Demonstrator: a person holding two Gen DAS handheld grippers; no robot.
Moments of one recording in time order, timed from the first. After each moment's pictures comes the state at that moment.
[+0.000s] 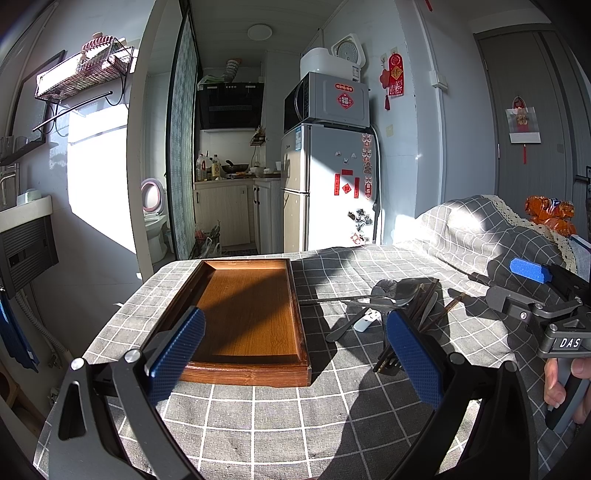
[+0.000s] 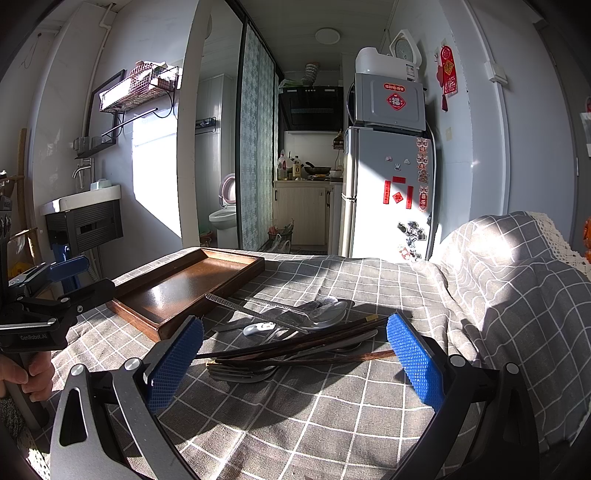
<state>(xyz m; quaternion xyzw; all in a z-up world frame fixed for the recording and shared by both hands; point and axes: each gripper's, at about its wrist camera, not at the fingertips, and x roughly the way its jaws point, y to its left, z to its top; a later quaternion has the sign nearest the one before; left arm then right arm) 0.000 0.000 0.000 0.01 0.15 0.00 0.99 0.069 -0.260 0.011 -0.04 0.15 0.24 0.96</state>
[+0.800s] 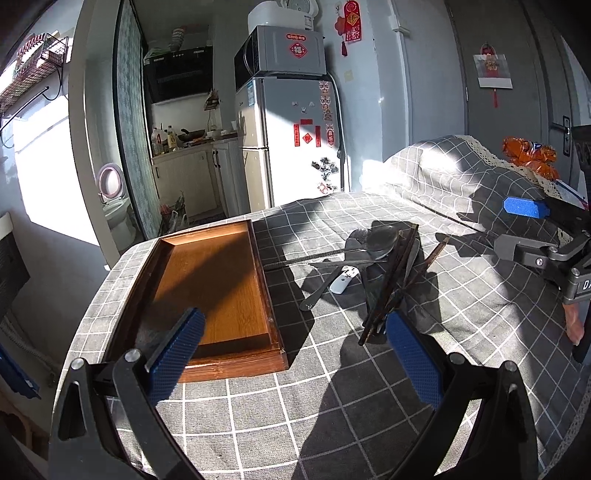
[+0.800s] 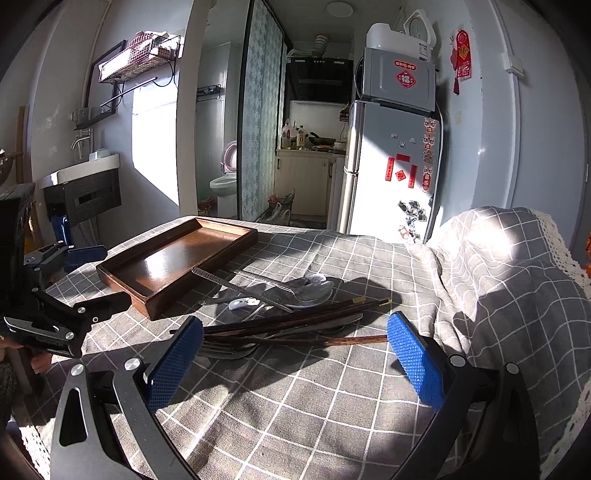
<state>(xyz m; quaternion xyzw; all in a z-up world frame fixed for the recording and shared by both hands) 0.044 -0.015 -0.013 0.07 0.26 -0.08 0.96 0.089 -0.278 0.028 -0.08 0.22 0.25 0.94</state>
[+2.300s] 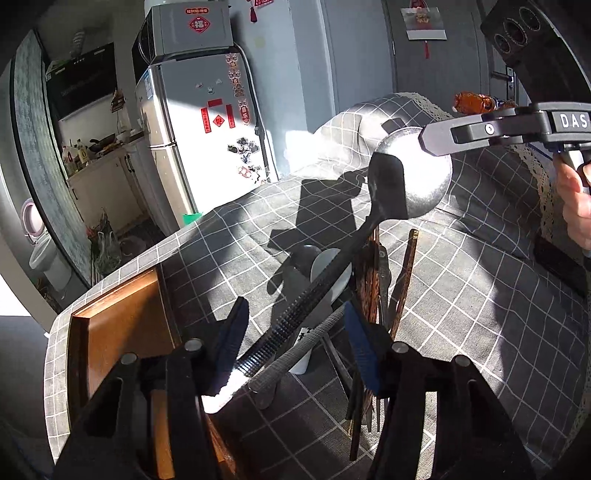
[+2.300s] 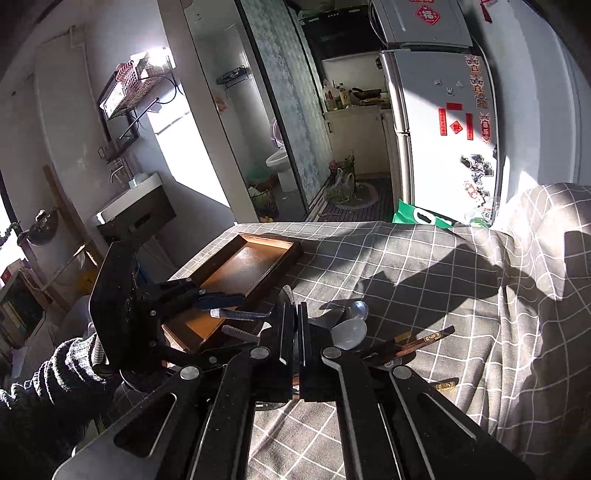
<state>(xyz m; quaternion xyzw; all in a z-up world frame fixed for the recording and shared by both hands) 0.155 -0.056 -0.004 0.14 0.31 -0.23 0.91 0.188 -0.275 0.092 0.01 0.33 0.38 0.87</state>
